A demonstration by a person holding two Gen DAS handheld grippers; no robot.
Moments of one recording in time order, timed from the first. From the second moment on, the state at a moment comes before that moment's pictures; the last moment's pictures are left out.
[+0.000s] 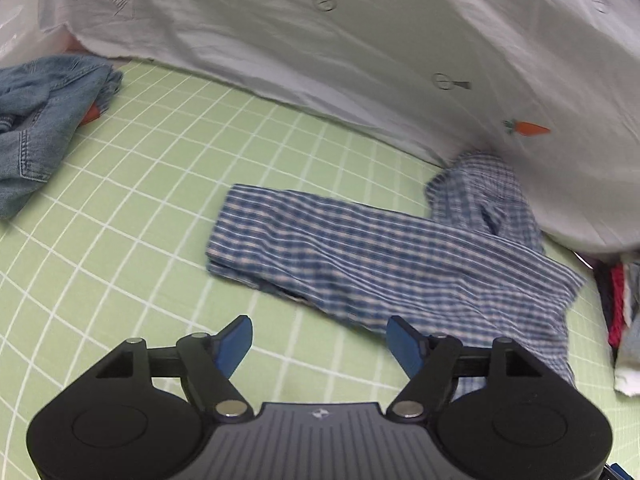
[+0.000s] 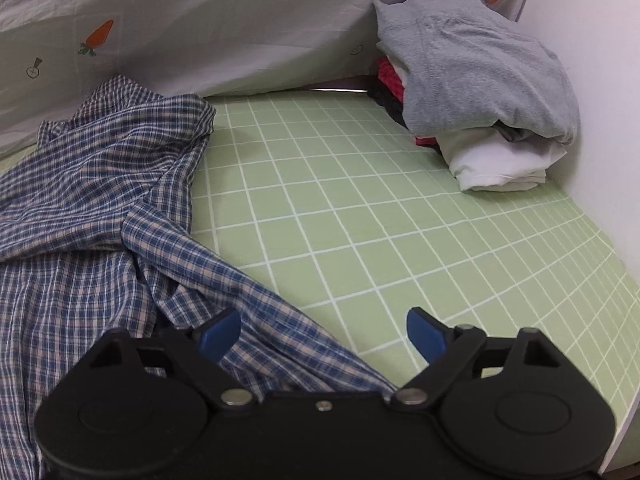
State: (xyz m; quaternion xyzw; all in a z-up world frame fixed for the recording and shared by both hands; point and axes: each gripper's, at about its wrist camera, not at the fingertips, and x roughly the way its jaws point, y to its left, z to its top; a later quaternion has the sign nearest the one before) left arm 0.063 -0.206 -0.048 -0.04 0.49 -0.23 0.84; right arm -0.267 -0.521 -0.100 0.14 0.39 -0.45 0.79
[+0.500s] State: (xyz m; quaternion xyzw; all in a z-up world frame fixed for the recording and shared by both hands) left arm -0.102 -0.227 -0.008 -0.01 0.48 -0.25 0.84; right arm -0.401 -0.517 -0.105 0.15 0.39 -0.42 0.80
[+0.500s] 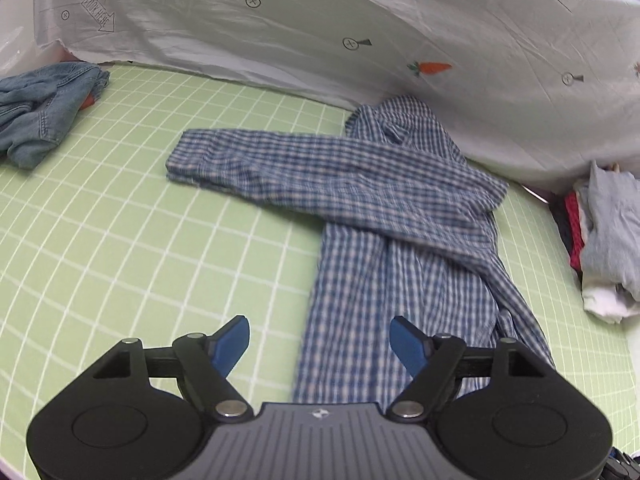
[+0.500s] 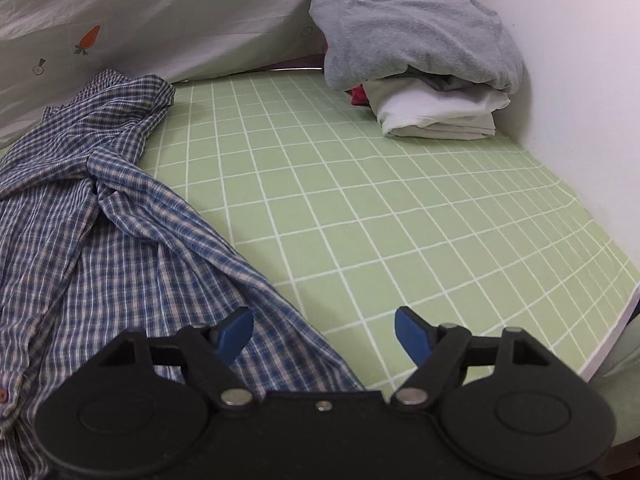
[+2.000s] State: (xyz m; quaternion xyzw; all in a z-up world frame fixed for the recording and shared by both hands) left arm -0.105 -0.089 -0.019 0.03 0.50 -0.28 0.82; right arm -0.325 -0.328 -0.099 0.19 0.38 -0.23 0.88
